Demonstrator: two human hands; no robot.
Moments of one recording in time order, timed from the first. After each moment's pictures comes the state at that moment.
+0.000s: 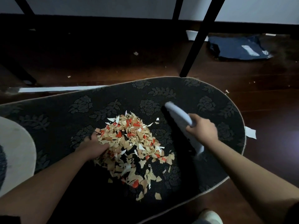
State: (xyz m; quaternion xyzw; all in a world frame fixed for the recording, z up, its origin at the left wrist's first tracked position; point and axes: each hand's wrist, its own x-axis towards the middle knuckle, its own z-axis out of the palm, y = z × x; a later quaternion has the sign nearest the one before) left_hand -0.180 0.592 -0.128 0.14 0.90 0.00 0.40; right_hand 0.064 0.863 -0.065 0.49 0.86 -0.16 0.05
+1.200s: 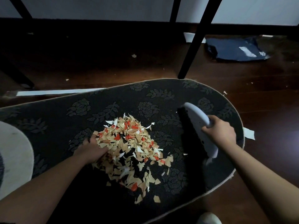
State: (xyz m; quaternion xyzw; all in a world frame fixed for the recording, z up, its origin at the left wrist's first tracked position) left_hand -0.178 0.592 -0.126 0.17 0.90 -0.02 0.39; right_hand 0.103 0.892 -0.051 0.55 0.82 -0.15 0.01
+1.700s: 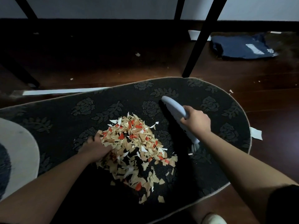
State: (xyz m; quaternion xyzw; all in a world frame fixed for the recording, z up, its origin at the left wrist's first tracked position) left_hand -0.180 0.593 -0.125 0.18 0.91 -0.02 0.38; right_hand 0.024 0.873 -0.072 0.46 0.88 -0.14 0.02
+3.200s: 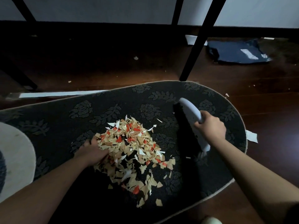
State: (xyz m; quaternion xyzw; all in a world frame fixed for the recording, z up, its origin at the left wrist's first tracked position) left_hand -0.179 0.591 -0.120 0.17 0.91 -0.01 0.38; right_hand 0.065 0.888 -0.055 0.53 0.84 -0.12 -0.01
